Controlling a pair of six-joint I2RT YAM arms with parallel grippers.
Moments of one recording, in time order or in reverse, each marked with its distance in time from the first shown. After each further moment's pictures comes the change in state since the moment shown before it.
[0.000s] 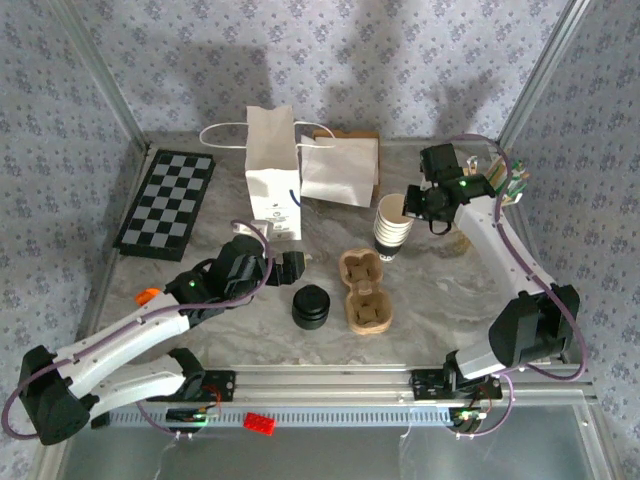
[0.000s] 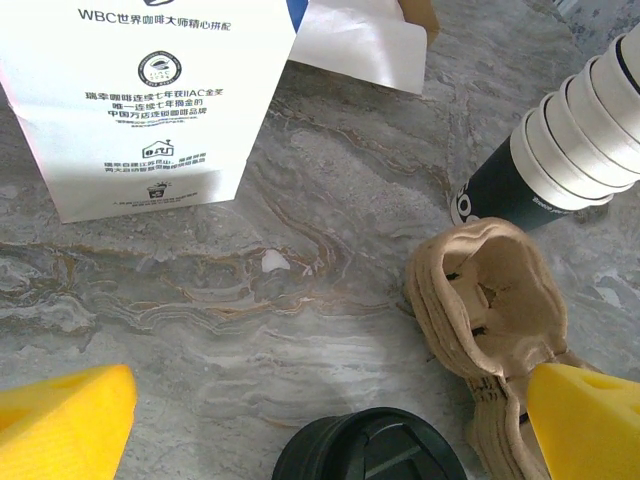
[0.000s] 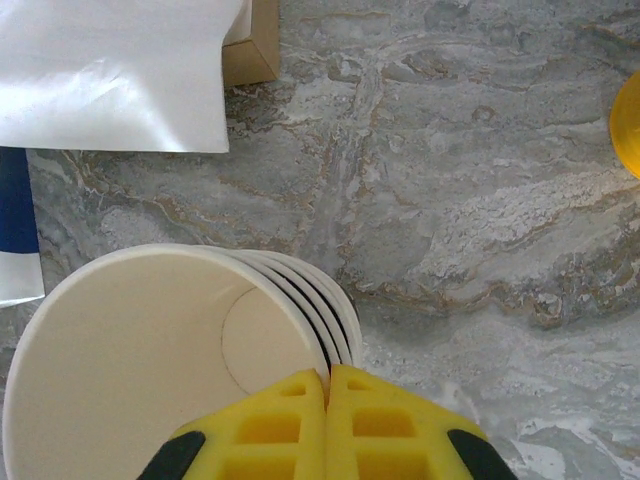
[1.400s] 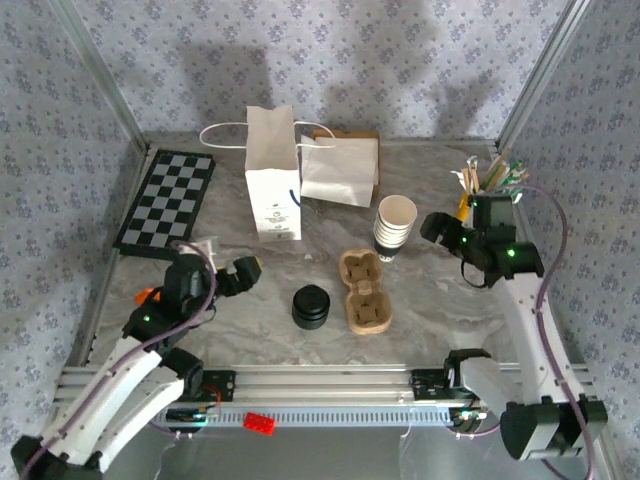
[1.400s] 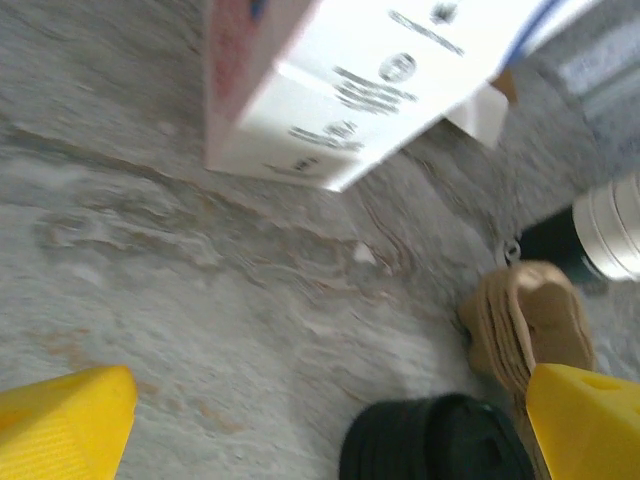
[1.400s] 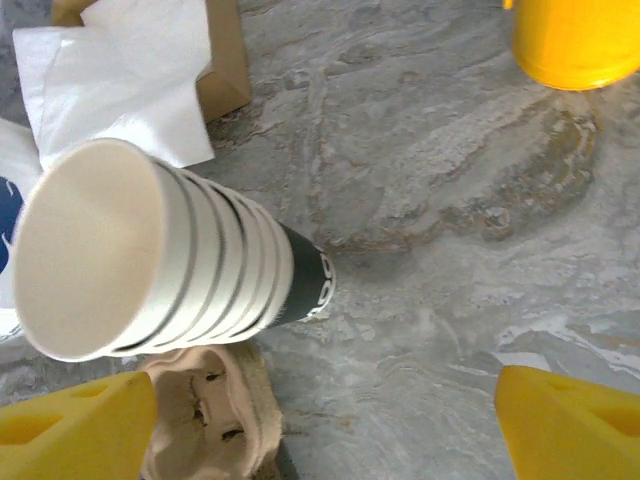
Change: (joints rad) left arm 0.309 -0.360 -0.220 -0.094 0.210 -0.064; right arm -0.173 -0.475 -0.354 0.065 -0.138 0.105
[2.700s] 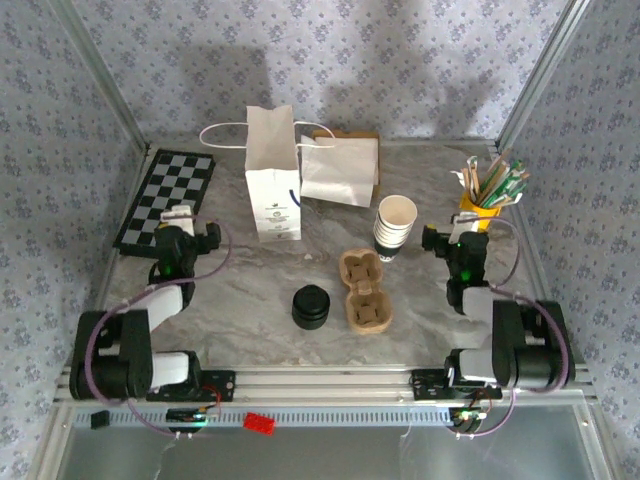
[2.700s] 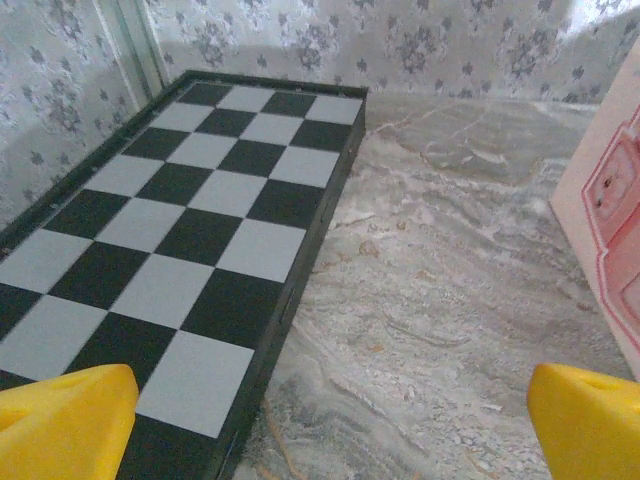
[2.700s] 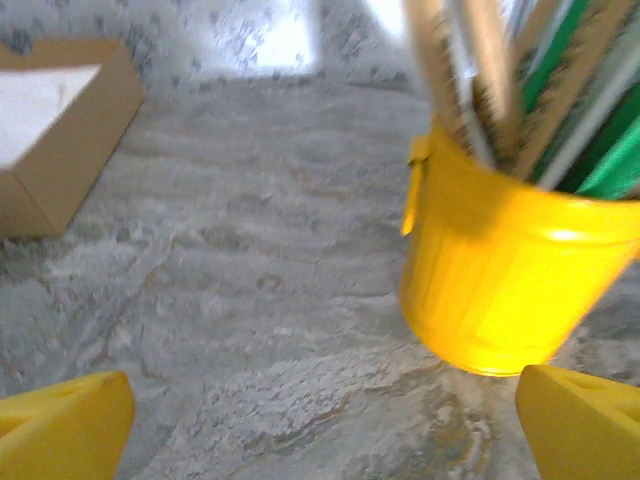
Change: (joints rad) left arm 0.556 0.620 -0.156 1.014 -0.084 0.647; right arm -0.118 0.271 -0.731 1.517 0.194 -0.459
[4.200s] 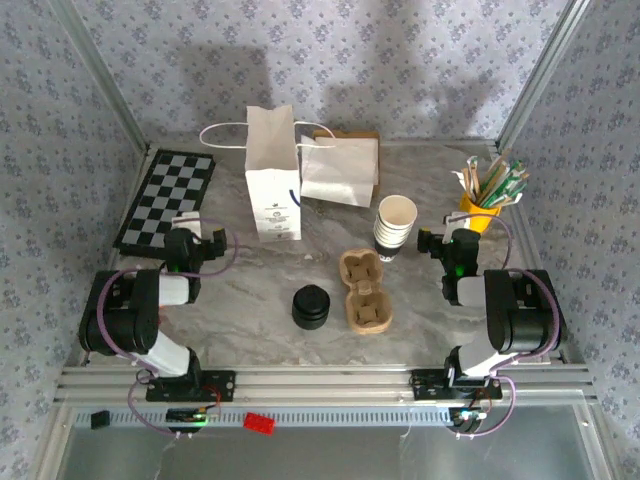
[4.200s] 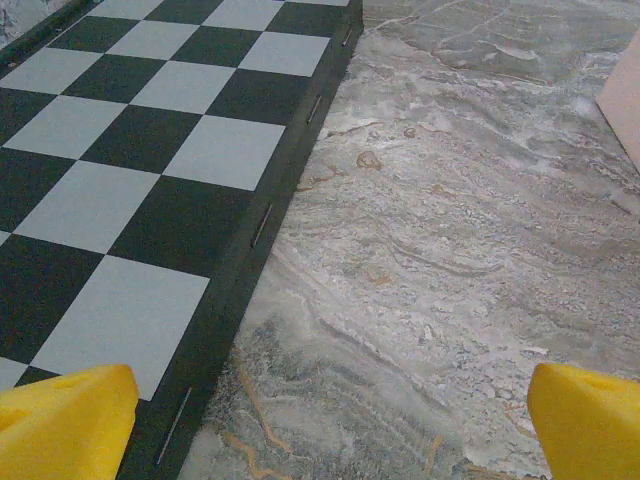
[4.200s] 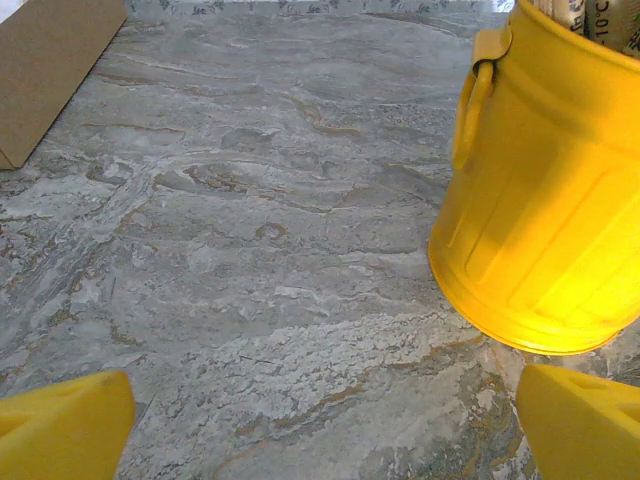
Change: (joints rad) left arm 0.000 0.301 0.000 0.183 0.013 0.012; right arm 0.028 0.255 0.040 0.109 0.006 -0.037
